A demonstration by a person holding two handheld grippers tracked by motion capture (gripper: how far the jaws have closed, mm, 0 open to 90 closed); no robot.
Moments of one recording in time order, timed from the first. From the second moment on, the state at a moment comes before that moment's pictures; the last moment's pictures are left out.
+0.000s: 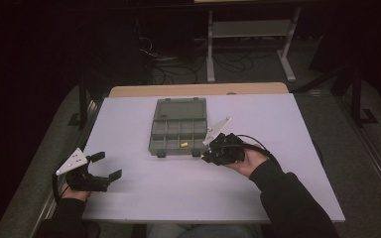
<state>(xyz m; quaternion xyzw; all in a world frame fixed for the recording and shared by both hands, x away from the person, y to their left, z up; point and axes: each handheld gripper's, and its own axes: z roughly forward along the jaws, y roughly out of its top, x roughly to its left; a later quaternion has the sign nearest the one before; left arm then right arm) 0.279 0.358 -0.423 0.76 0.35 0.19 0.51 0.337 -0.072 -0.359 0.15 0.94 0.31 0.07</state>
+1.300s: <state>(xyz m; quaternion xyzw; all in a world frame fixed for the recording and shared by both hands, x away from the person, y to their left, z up) 0.279 0.358 -0.423 0.76 0.35 0.18 0.51 0.386 -0.043 -0.335 0.16 0.94 0.31 0.07</state>
